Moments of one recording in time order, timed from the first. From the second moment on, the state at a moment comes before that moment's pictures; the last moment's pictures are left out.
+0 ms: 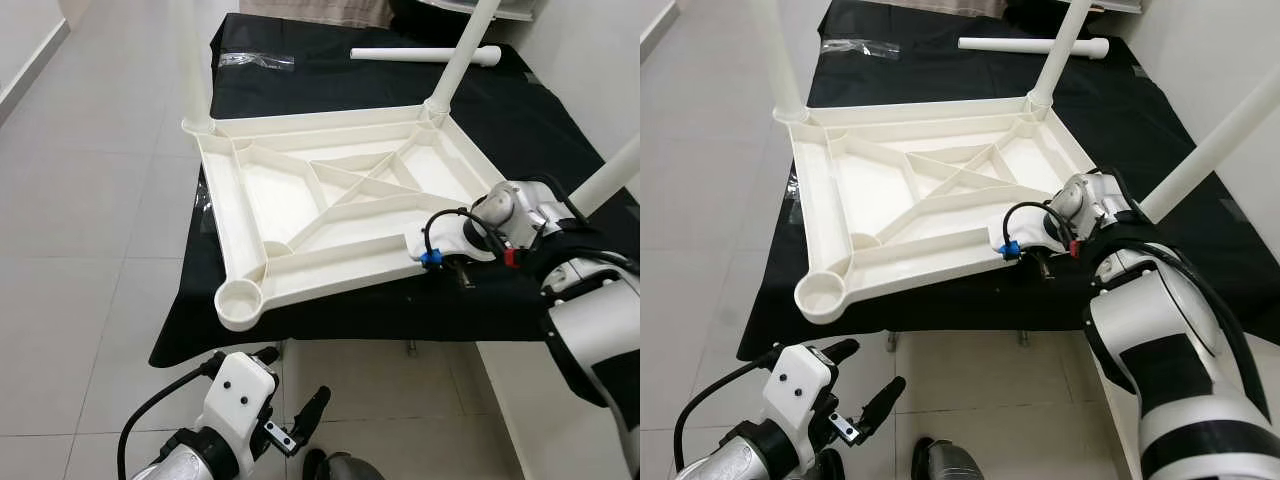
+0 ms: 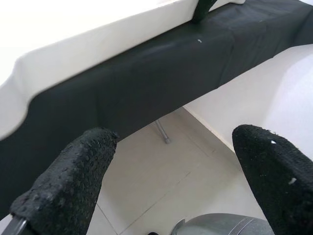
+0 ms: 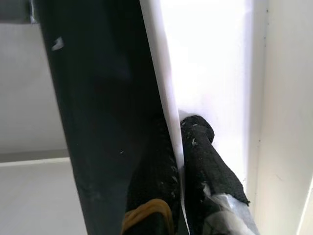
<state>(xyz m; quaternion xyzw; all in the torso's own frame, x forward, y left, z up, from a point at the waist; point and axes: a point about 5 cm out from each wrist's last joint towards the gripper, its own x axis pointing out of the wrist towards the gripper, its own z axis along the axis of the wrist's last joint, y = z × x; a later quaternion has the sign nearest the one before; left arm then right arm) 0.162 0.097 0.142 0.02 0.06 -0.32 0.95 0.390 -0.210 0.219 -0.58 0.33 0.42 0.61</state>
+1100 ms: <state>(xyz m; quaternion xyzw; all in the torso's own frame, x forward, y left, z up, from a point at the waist) 0.164 0.096 0.141 0.02 0.05 -0.31 0.95 0.394 -0.204 0.224 -0.50 0.30 0.41 0.70</state>
